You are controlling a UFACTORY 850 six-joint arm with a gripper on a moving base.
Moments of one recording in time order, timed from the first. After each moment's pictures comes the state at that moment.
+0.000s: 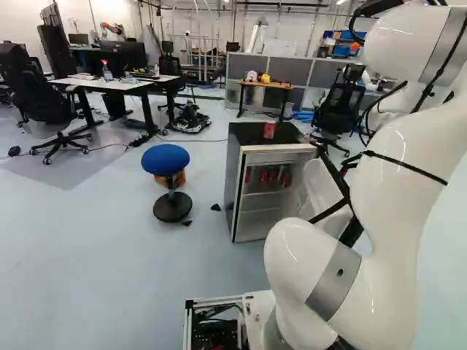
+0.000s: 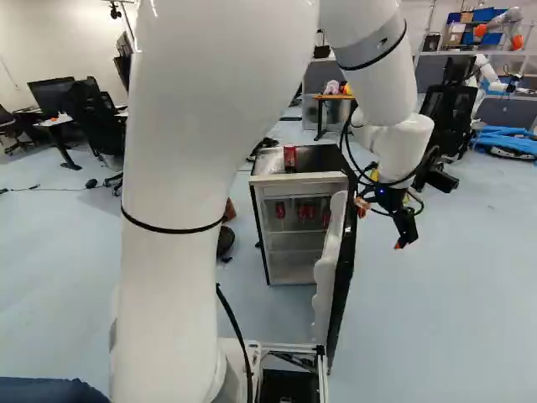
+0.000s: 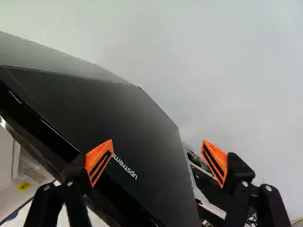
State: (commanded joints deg) arm -51.9 -23.3 -64.6 9.4 -31.9 0.0
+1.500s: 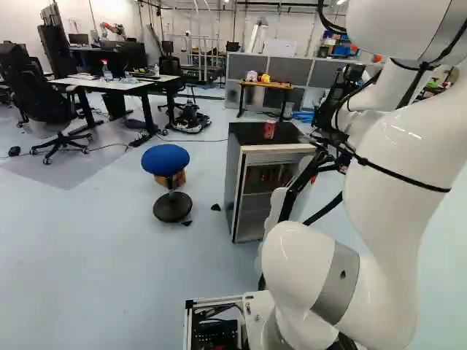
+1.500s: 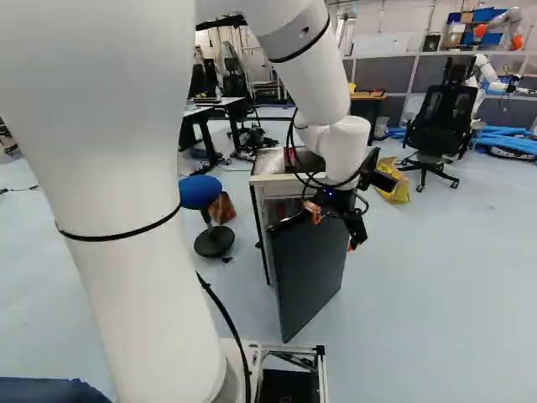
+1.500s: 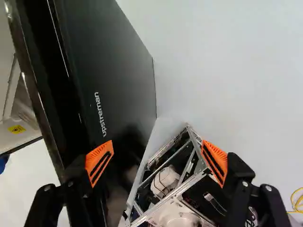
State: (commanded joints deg) arm -41.9 -11.0 -48.5 9.4 -31.9 0.0
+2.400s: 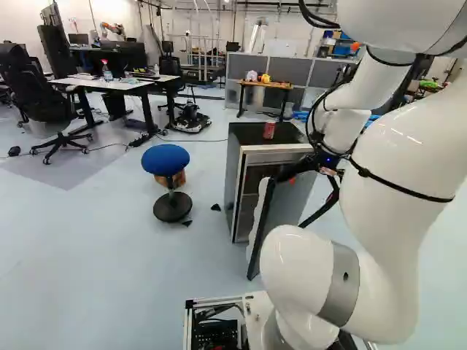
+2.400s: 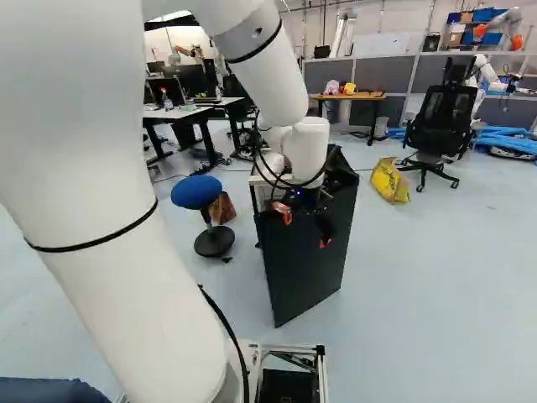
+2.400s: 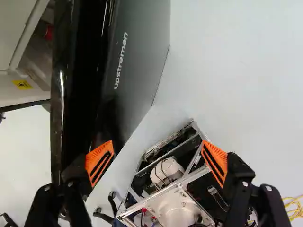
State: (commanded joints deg) arm -32.2 -5.6 -42.2 9.4 -31.3 0.0
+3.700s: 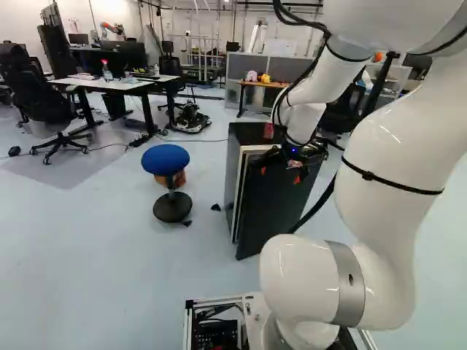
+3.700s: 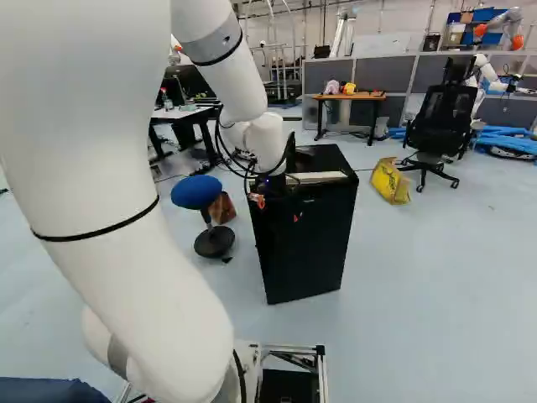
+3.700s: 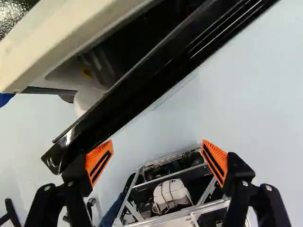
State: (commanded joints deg) arm -15.8 -8.1 -45.0 9.4 -23.0 0.0
